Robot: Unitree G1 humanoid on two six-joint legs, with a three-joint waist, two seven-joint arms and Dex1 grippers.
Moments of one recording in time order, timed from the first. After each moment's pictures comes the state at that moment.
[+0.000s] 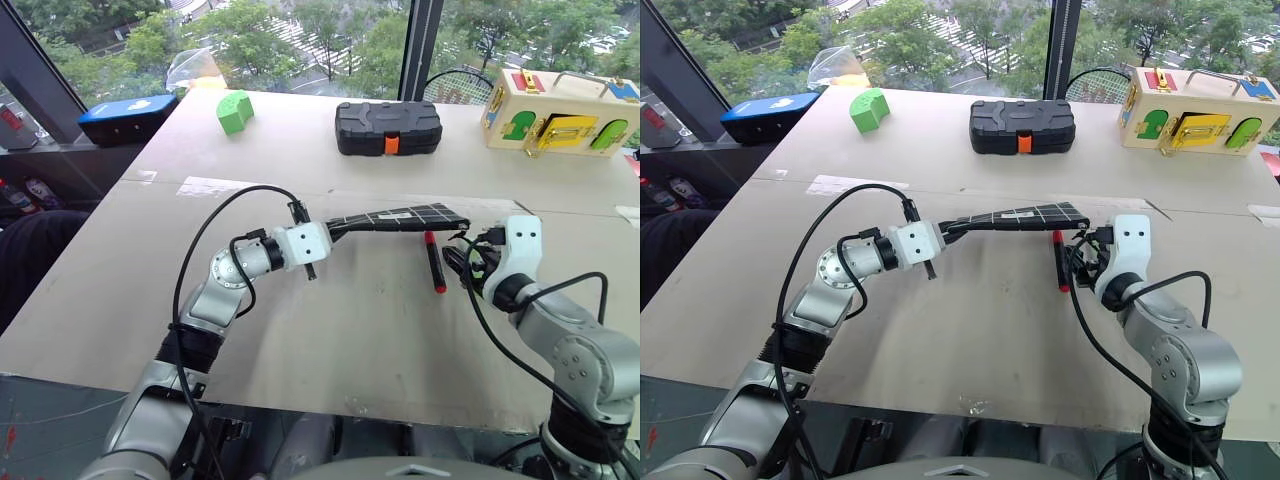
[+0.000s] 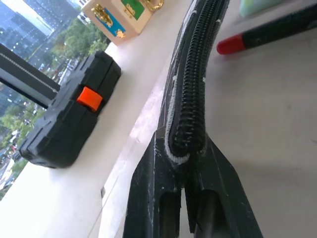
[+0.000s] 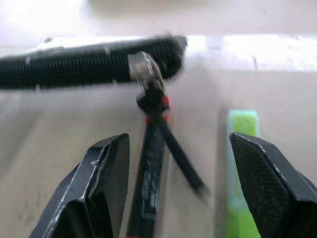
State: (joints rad) left arm -0.48 0.51 -0.21 0.21 0.11 -0.33 -0.73; right arm -0.22 -0.16 -0.21 -0.67 0.44 1.21 0.02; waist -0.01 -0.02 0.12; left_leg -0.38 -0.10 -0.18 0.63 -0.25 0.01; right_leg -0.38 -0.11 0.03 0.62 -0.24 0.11
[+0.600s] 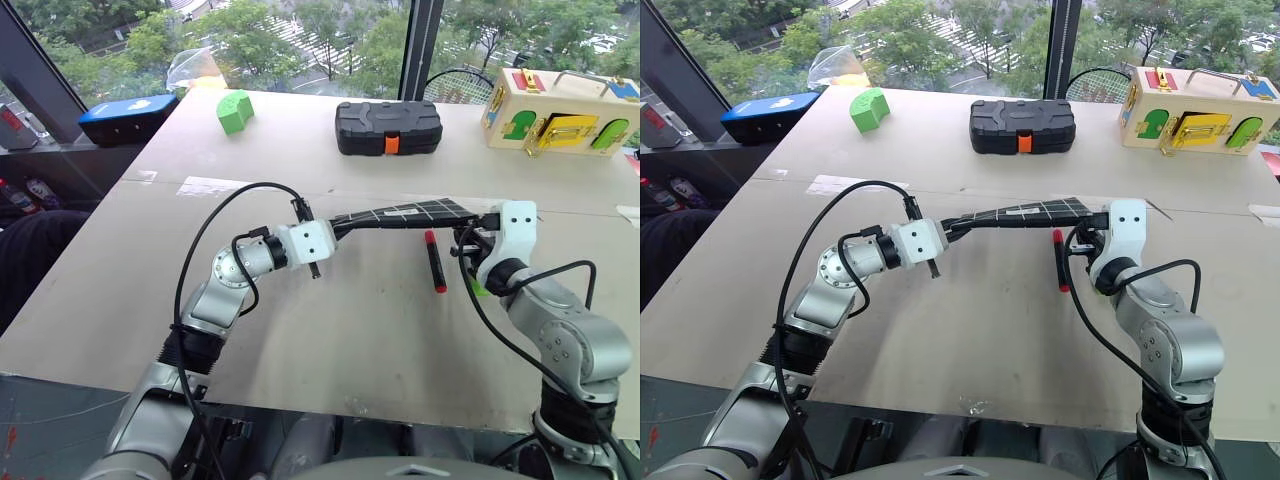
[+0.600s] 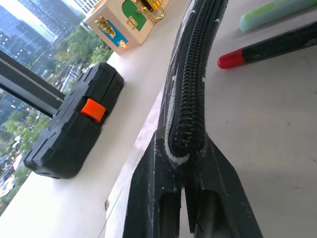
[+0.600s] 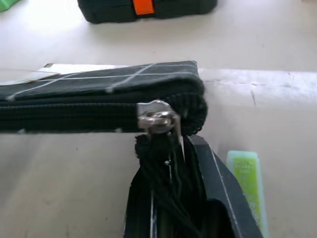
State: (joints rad) left arm -0.47 0.51 -0.21 0.17 0.12 -0.31 -0.73; right arm -0.26 -0.20 -0.17 -0.62 0.40 1.11 0.04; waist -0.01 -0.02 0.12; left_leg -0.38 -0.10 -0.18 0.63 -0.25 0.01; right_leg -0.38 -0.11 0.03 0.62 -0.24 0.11
